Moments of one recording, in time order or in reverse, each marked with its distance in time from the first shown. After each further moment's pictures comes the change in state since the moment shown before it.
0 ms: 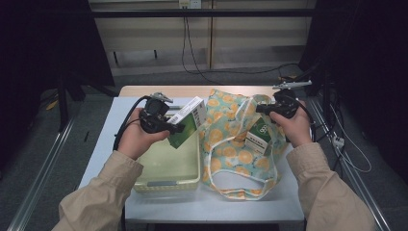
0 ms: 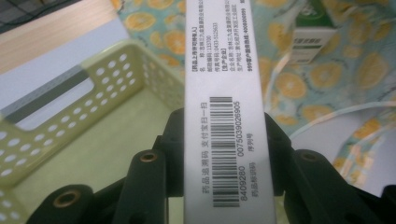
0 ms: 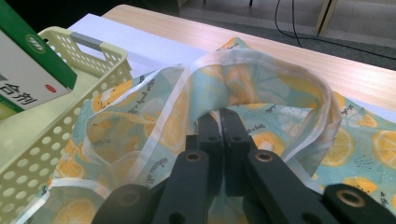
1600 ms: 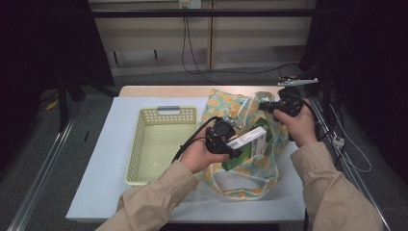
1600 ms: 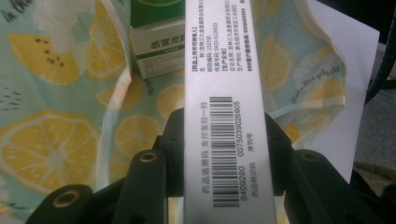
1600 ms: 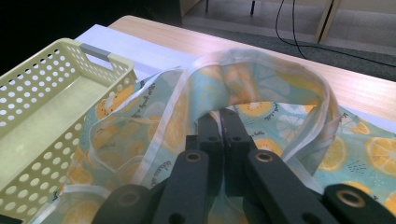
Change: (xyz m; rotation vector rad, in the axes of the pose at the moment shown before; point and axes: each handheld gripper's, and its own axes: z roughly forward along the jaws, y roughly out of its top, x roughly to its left) left arm -0.105 0.027 0.117 0.130 -0.219 0.170; right arm -0.001 0.005 -0.014 -0.031 0.012 0.003
